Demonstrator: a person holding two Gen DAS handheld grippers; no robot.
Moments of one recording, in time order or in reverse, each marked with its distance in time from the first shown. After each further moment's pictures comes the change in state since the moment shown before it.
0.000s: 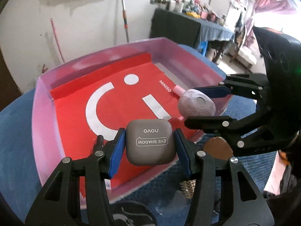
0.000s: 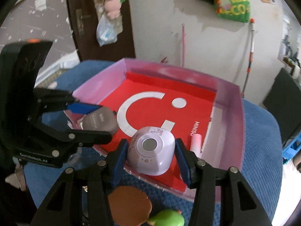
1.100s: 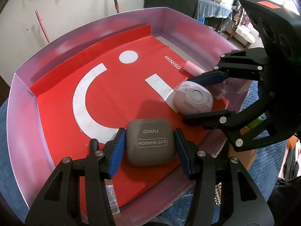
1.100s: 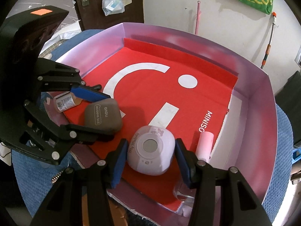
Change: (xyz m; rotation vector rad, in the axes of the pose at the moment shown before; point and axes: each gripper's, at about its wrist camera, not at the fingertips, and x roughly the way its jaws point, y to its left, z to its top) left arm 0.051 0.010 0.003 0.065 0.155 -0.014; right arm 0.058 -0.012 0.004 -0.080 0.185 0.025
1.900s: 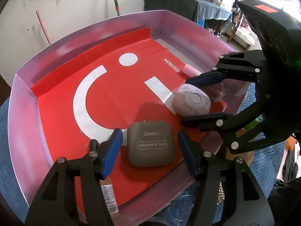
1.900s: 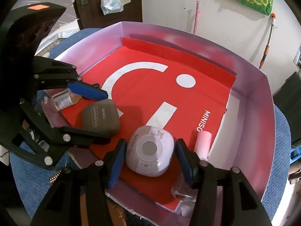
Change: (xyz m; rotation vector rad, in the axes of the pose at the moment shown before) left arm -0.003 -0.001 0.001 -0.008 -0.011 -0.007; right arm 0.001 0.001 0.000 -0.004 0.001 -0.018
